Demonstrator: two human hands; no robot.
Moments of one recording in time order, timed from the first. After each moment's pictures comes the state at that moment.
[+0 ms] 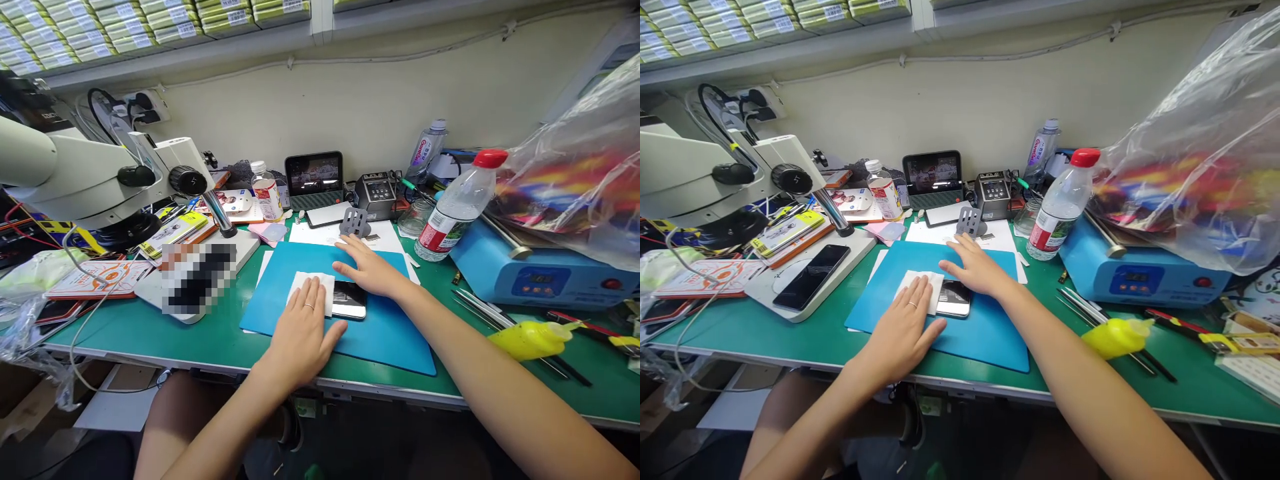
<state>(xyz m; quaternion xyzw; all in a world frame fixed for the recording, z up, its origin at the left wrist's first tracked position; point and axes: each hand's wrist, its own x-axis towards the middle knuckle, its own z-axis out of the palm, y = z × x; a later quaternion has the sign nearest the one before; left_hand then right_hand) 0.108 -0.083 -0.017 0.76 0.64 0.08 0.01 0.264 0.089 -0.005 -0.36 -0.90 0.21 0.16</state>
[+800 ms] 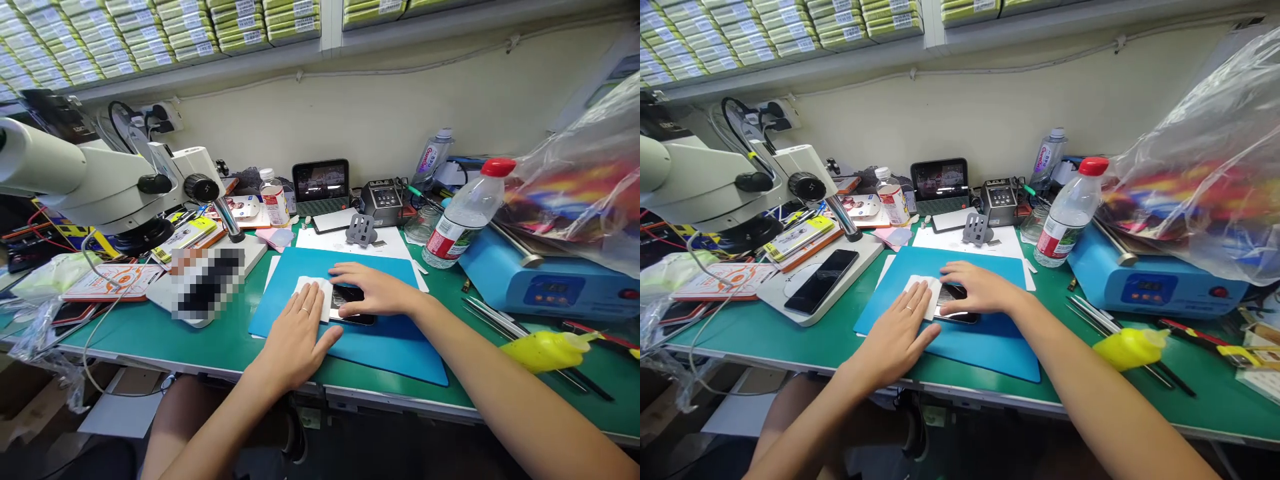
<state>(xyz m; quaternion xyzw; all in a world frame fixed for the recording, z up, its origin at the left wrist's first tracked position) 0.082 -0.088 -0.014 0.77 0.63 0.09 0.03 0.266 0.075 0.009 -0.18 -0.95 0.23 0.09</state>
